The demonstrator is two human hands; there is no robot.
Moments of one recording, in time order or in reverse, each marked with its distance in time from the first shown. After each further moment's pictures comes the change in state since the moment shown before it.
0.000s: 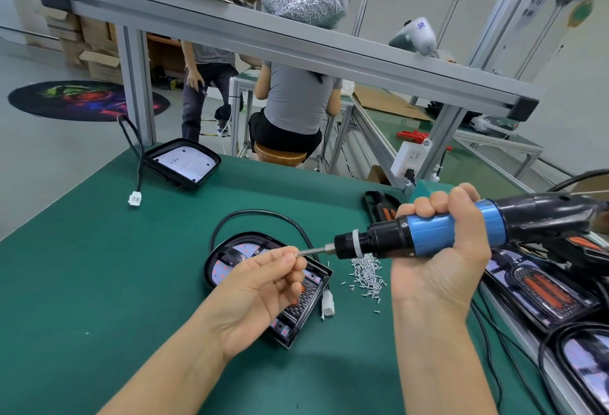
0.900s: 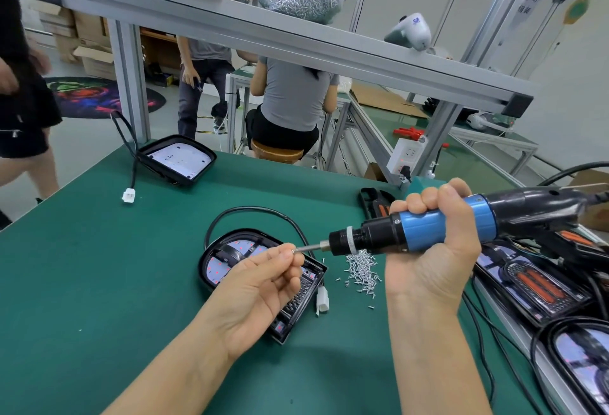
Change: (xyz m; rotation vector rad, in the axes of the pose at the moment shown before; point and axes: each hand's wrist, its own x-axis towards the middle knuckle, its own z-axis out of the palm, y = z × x) left_hand 0.000 -0.009 0.008 -0.094 0.061 0.014; right_hand 0.002 0.000 -0.003 -0.029 0.010 0.002
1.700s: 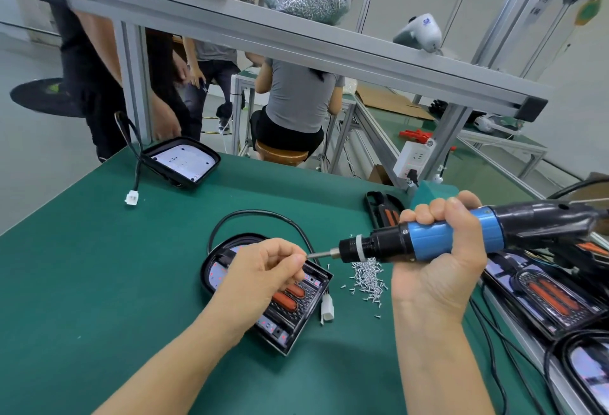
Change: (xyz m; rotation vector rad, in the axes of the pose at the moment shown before) left_hand 0.014 0.008 -0.010 0.909 0.029 0.352; right_hand 0.011 0.008 -0.016 -0.032 0.030 -0.039
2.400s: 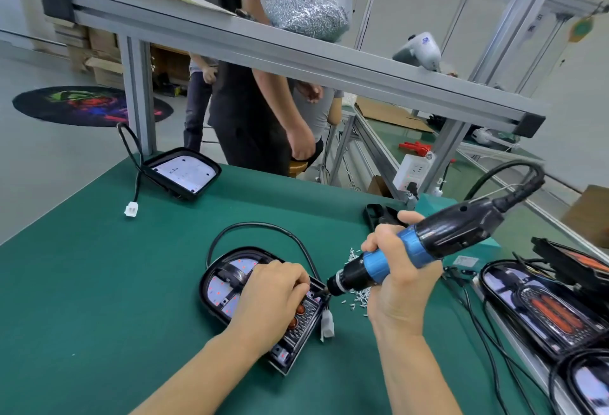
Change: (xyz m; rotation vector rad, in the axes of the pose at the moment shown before) left_hand 0.022 -0.027 0.013 0.768 -0.001 0.262; right_hand 0.000 0.038 -0.021 -0.470 -0.105 -0.133
